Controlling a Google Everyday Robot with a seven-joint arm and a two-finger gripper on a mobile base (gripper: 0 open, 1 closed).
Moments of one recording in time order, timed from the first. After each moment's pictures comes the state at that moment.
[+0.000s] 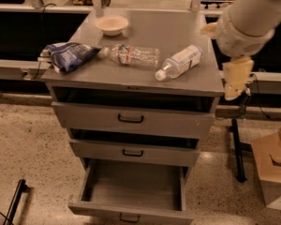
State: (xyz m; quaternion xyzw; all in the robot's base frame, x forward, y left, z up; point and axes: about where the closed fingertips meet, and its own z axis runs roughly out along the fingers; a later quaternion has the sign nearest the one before) arm 0.543 -0.198 0.951 -0.75 0.62 -0.17 0.16
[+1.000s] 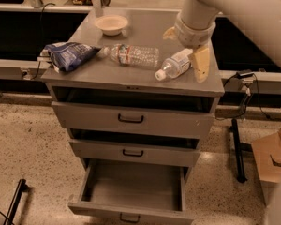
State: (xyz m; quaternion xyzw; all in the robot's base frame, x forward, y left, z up) arm 0.655 -0.143 0.895 -0.84 0.51 -0.14 0.11
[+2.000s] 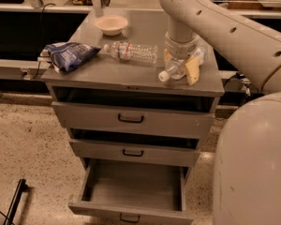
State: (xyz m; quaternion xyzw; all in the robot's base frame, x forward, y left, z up) arm 0.698 -0.142 0.822 -0.88 0.46 -0.12 0.02
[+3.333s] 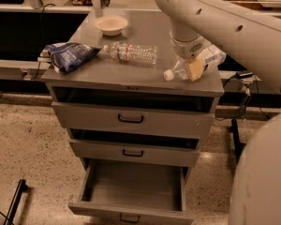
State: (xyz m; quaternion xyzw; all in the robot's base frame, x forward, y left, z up) arm 0.666 -0.163 0.853 -0.82 0.55 -0.18 -0.02
